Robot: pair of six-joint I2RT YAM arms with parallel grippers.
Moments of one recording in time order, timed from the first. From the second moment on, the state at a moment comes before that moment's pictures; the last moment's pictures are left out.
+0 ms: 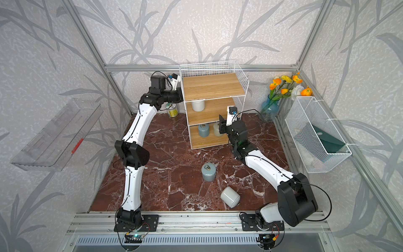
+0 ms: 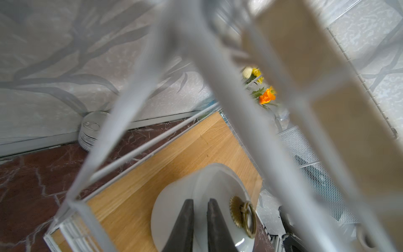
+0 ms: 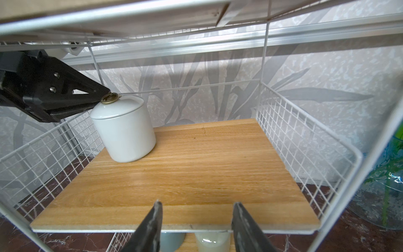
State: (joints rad) left arm -0.24 2.33 2.60 -0.70 0.74 -0.47; right arm 0.46 1.42 0.96 0.41 0.21 0.13
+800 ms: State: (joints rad) left arm -0.34 2.10 2.29 -0.72 0.72 -0.39; right arm 0.52 1.42 0.96 0.46 0.16 0.06
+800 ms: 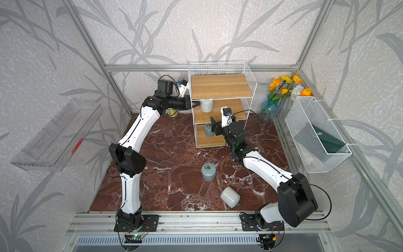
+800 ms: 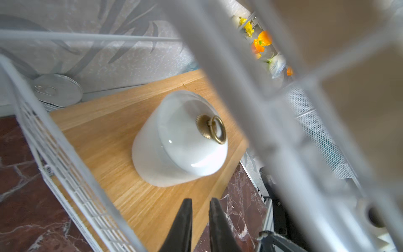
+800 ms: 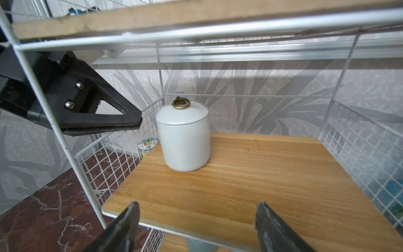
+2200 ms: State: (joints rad) left arm -0.35 1.98 2.09 -0.56 0.68 -0.41; right arm 0.58 1.92 1.33 0.73 0.35 -0.08
